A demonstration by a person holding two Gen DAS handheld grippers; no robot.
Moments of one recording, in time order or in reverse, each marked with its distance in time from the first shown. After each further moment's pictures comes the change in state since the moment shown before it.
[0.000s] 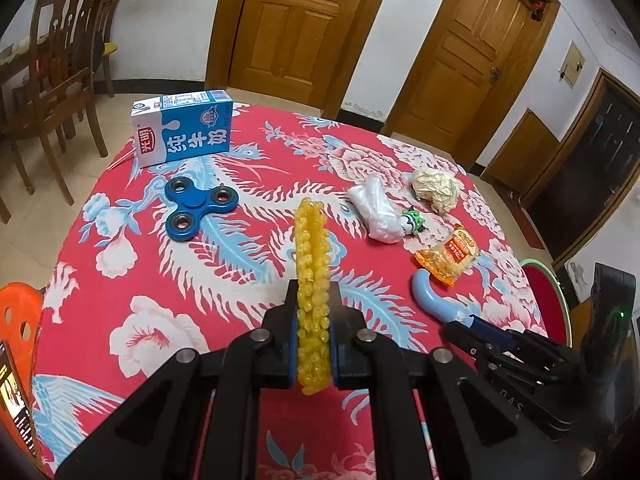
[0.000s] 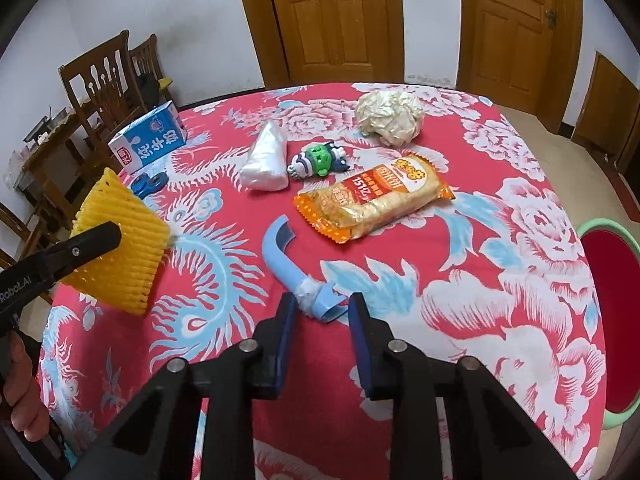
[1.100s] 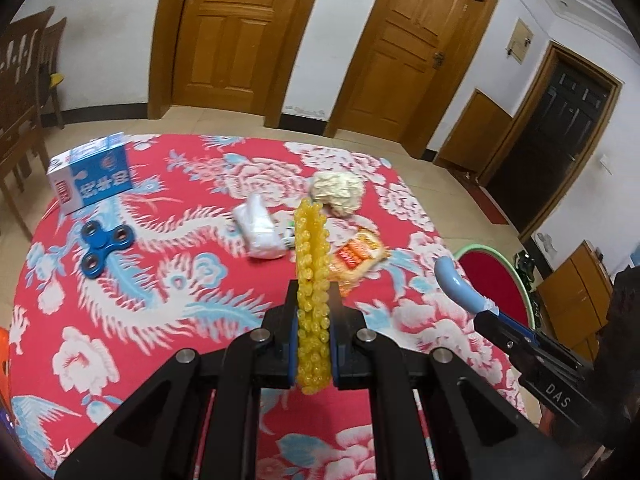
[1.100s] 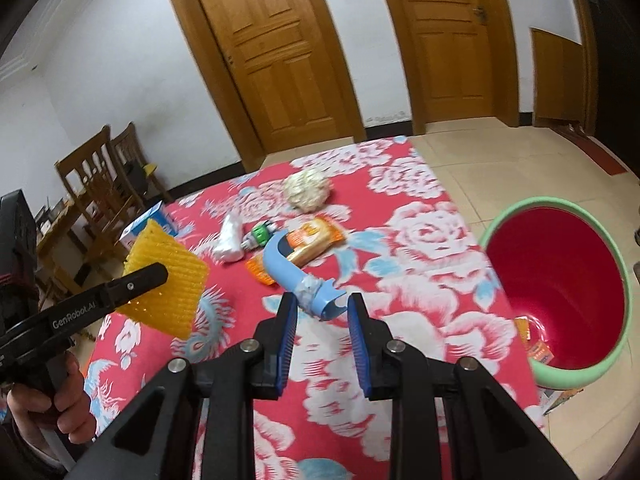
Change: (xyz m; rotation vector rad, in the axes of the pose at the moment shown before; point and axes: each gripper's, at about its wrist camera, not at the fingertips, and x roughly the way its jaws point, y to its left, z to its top) left arm -0.008 -0.086 0.010 0.138 -0.004 -0.146; right arm -0.100 -0.073 -0.022 0.222 -0.232 -0.006
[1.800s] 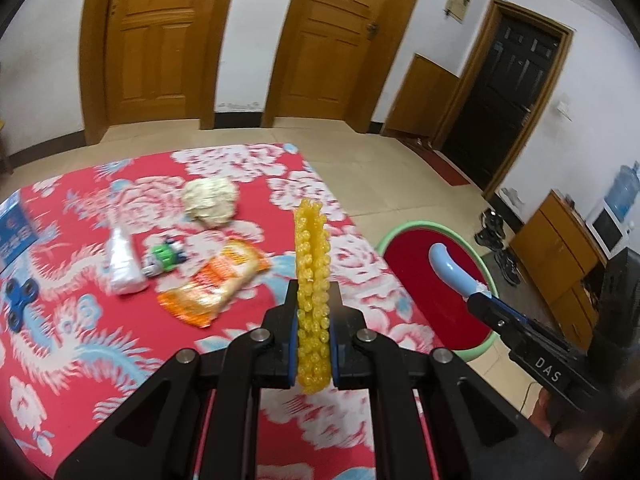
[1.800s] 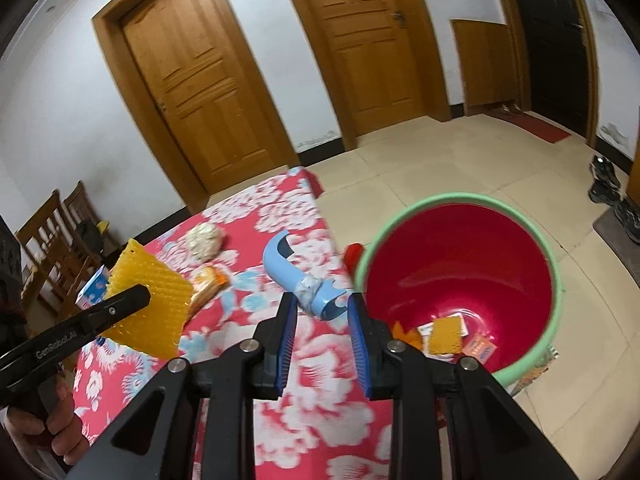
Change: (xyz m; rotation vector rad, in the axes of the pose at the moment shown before) left arm 0.043 -0.109 0.010 0.183 0.058 -0.131; right arm -0.038 -0.104 0.002 0.193 -0.091 -0.157
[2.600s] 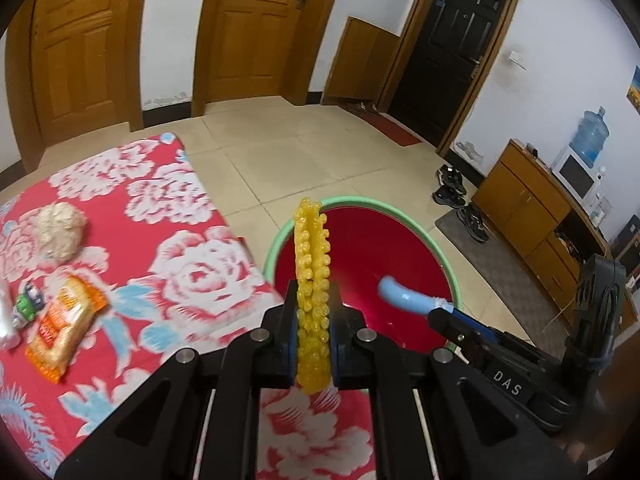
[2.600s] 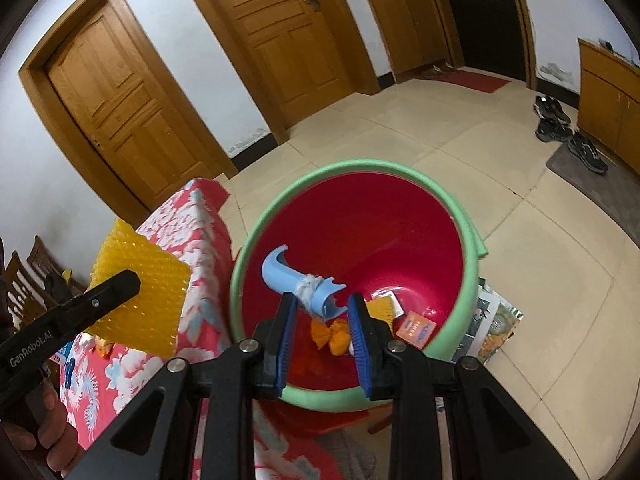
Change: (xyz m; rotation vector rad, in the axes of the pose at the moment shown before) left arm 0.088 -0.105 0.010 0.156 0.097 -0.148; right arm 0.018 -0.112 -0.006 0.215 0.039 -0.125
